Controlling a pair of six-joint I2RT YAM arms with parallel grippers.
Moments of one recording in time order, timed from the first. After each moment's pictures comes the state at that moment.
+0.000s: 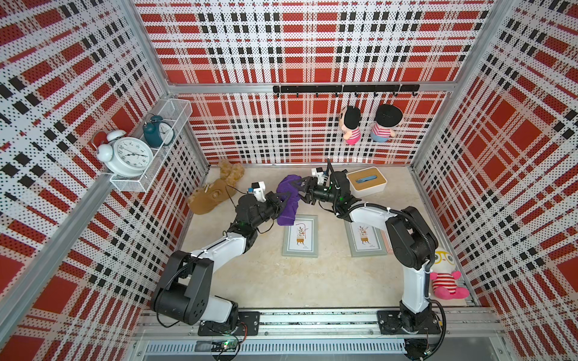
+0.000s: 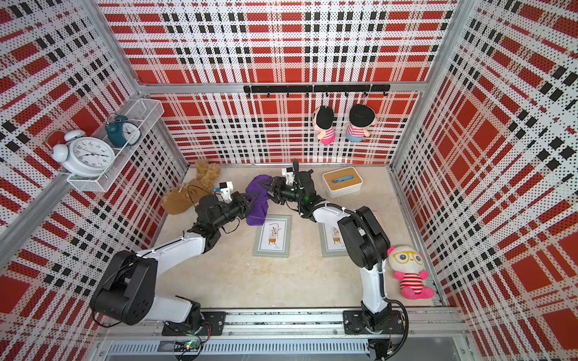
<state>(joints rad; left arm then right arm) -0.28 1.43 0.67 0.67 0.47 -1.30 0.55 1.99 1.33 0.58 -0.65 1.43</state>
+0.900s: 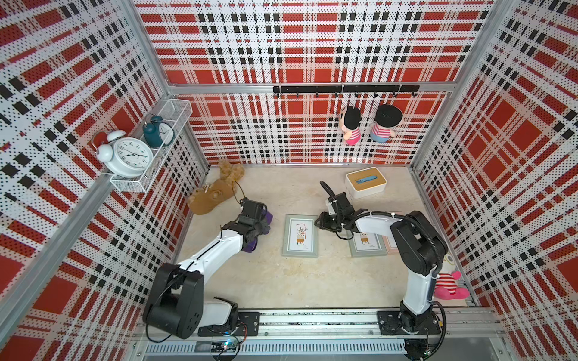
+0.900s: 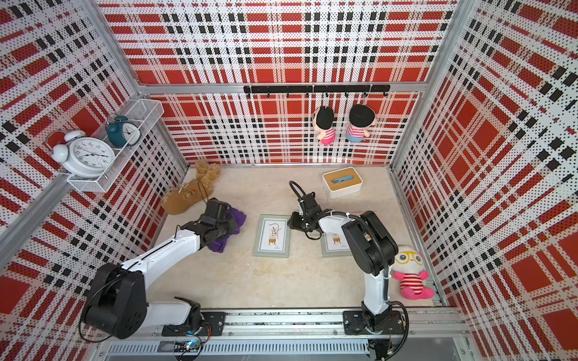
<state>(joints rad) -0.32 1.37 0.79 -0.35 -0.18 -0.66 0.56 1.93 1.11 -0.08 -0.28 0.71</state>
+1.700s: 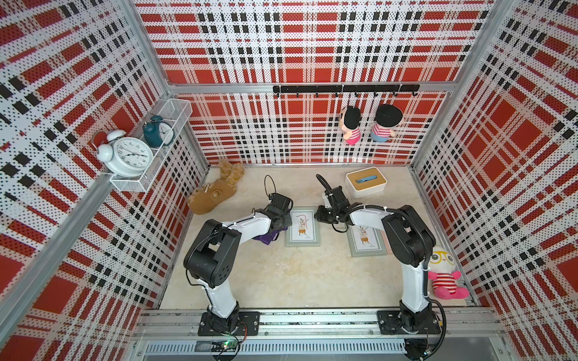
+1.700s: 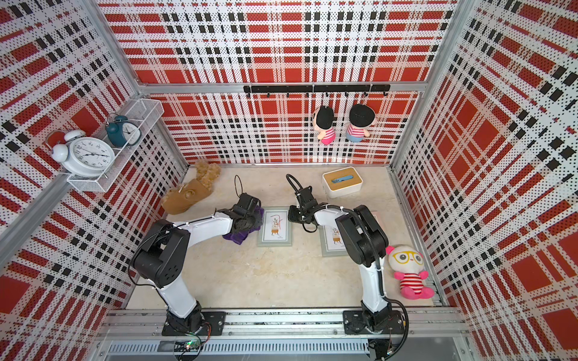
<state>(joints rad) -0.47 1.77 1.03 -0.26 -0.16 -0.66 0.54 2.04 1.27 -0.10 -0.23 0.61</state>
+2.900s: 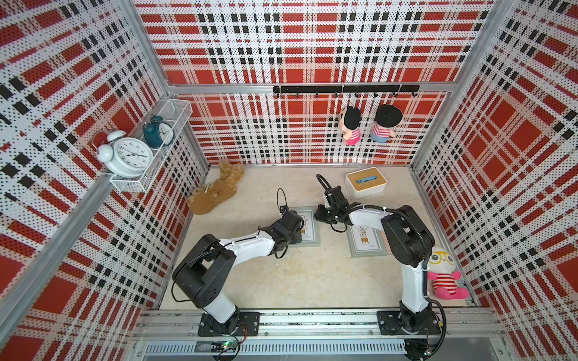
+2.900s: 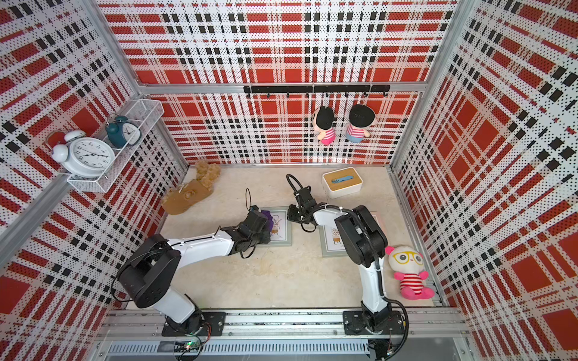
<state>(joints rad) -0.67 1.62 0.82 -0.16 -0.20 -0.73 0.55 2.05 1.28 -0.10 -0.20 0.69</state>
